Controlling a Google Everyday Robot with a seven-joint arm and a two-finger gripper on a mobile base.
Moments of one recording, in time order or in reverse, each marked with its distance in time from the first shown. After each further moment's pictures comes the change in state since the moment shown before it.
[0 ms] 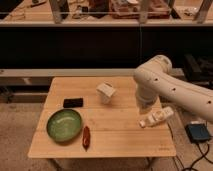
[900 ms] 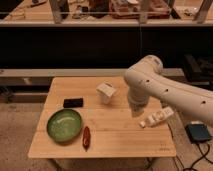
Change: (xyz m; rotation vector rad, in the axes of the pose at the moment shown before) arm -0.036 0.014 -0.010 -0.015 -0.030 0.012
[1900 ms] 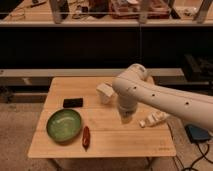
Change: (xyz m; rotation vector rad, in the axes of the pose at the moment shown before) arm -0.058 0.007 0.031 -0.045 -0.041 -0.044
